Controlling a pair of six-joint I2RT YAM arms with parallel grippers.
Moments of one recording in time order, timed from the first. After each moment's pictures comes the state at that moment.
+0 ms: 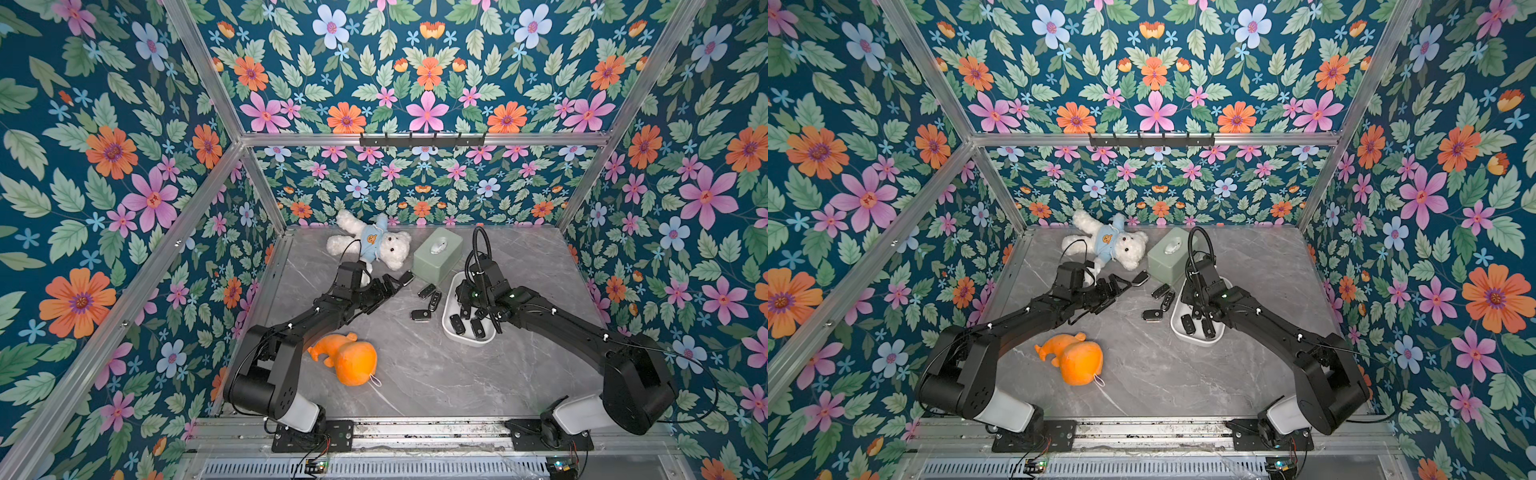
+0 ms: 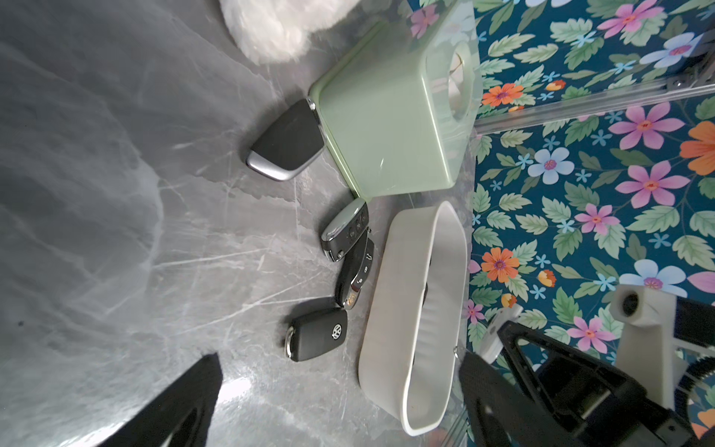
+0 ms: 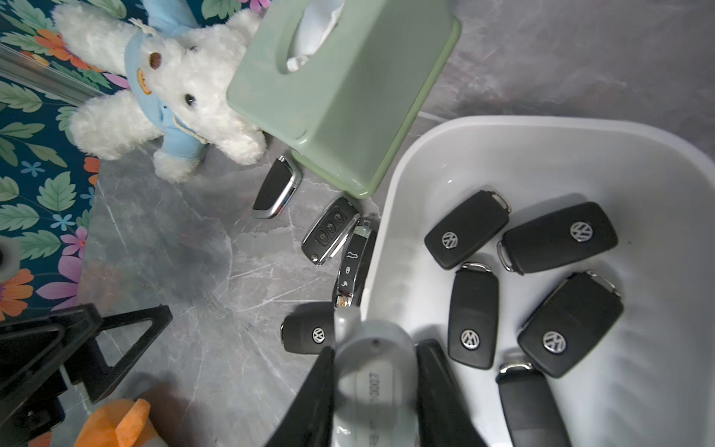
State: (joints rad) left arm -0.37 1.54 0.82 0.05 0.49 -0.86; right arm 0.60 1.46 0.98 -0.33 0.09 0.71
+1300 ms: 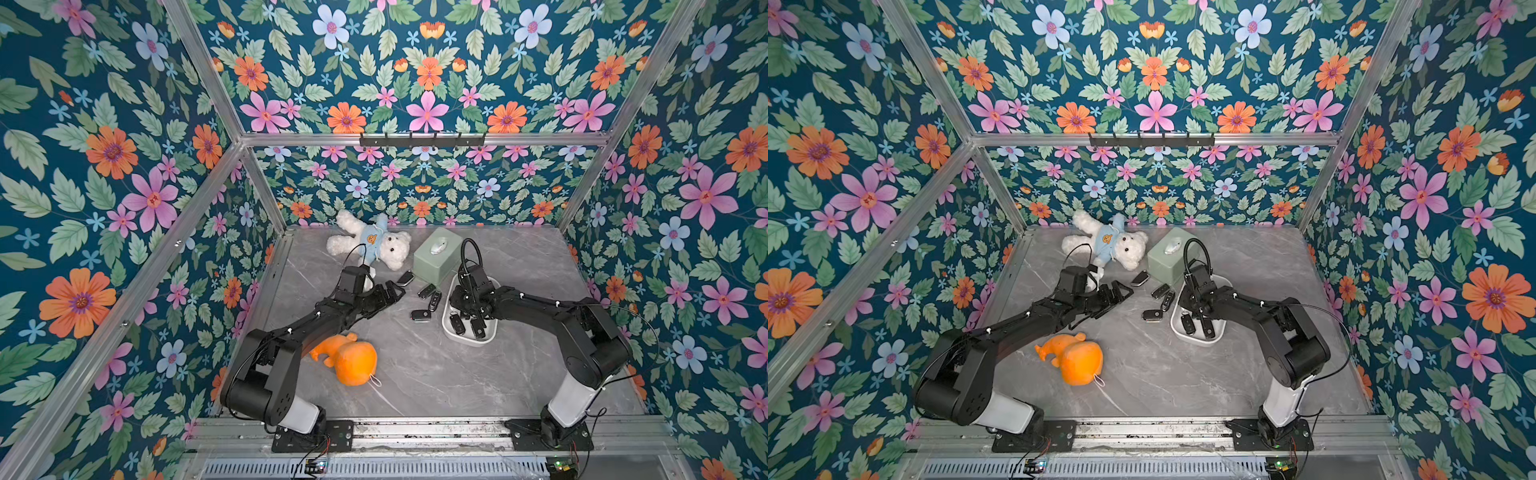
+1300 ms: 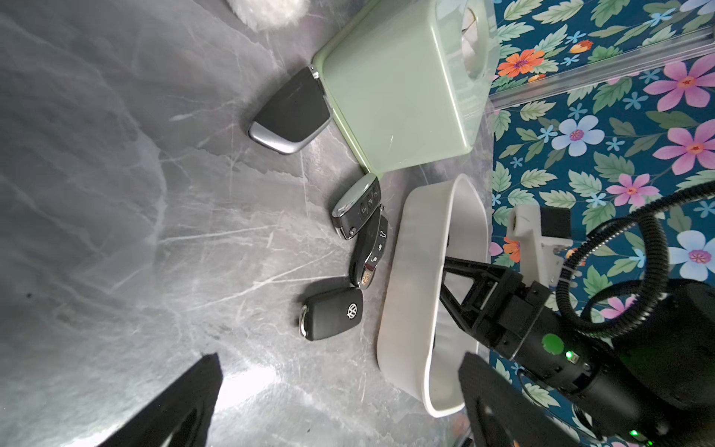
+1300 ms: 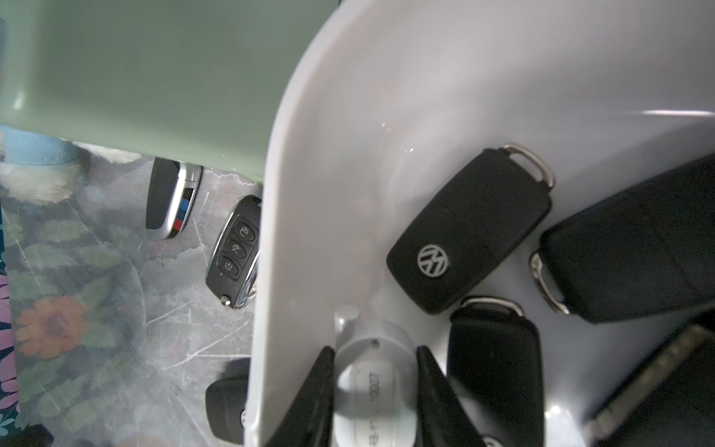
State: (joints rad) left arm -0.39 1.50 0.78 0.02 0.45 -0.80; right arm 0.55 1.76 0.99 -0.17 0.00 0.82
